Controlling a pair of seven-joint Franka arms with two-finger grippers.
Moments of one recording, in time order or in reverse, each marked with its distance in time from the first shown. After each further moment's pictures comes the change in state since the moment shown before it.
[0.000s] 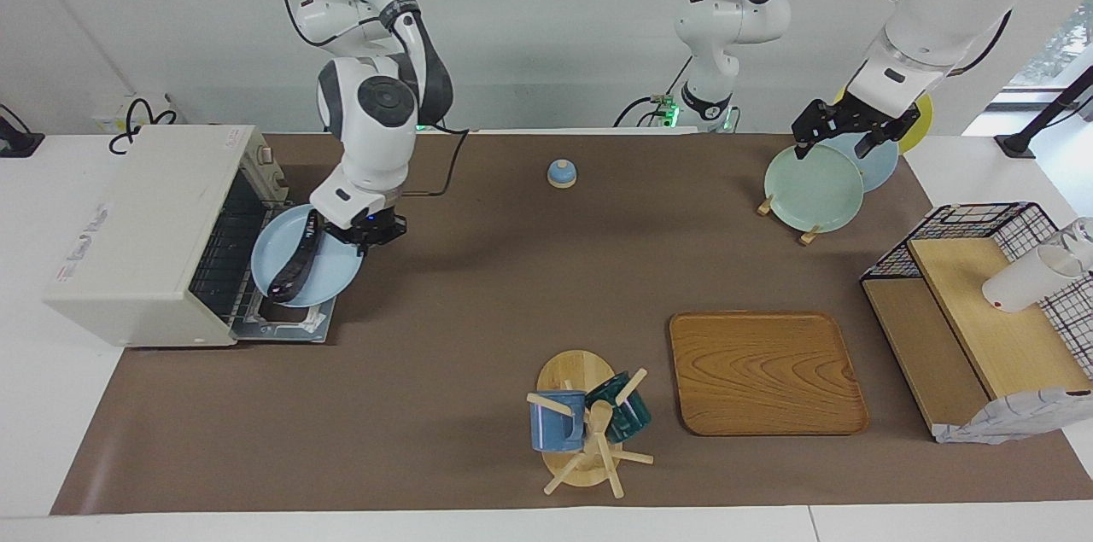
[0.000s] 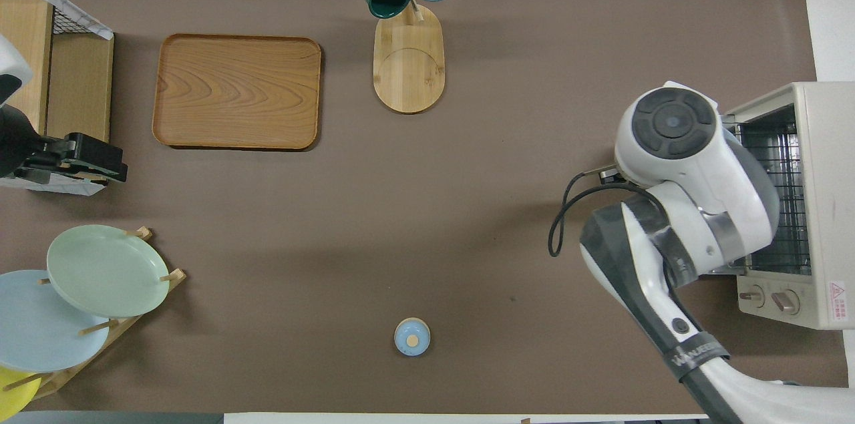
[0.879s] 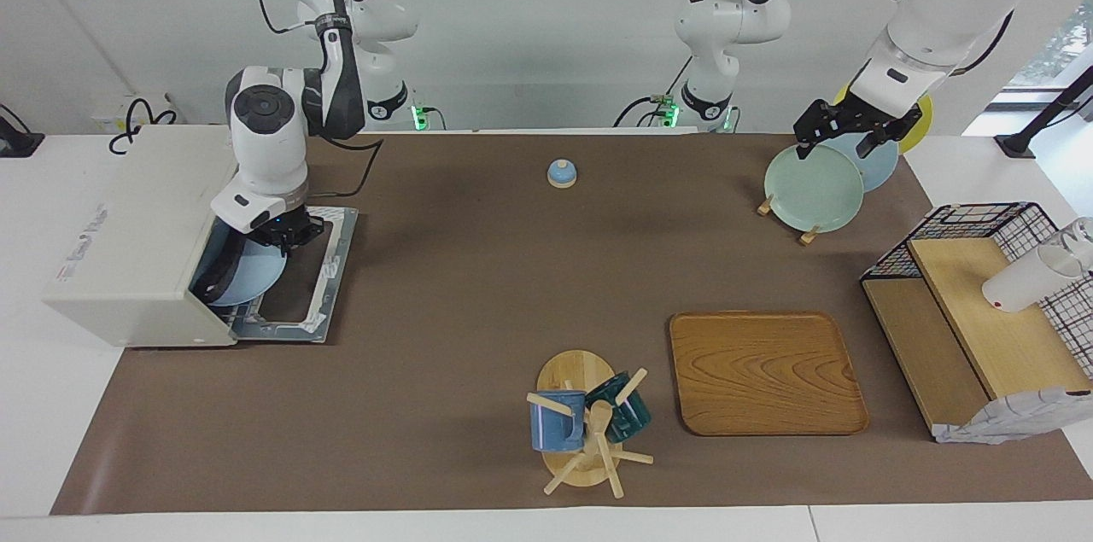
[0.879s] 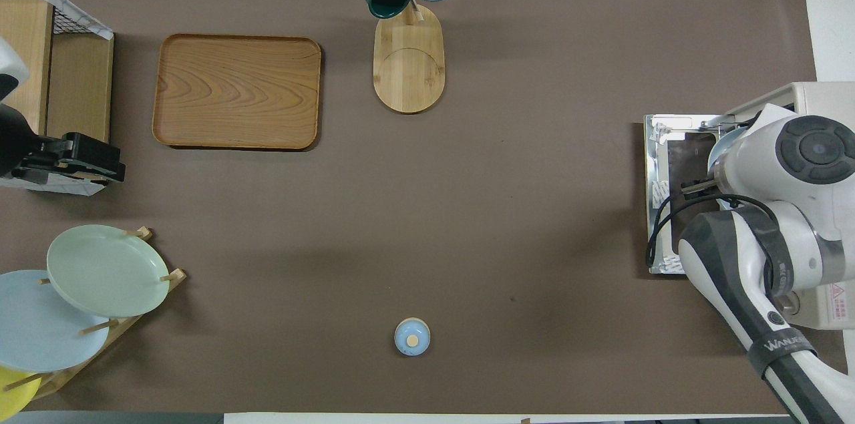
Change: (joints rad) left arm 0.001 0.000 0.004 0.000 0.000 0.000 0.000; right arm -0.234 -0.062 0.002 -0.191 -0.001 0.227 -0.212
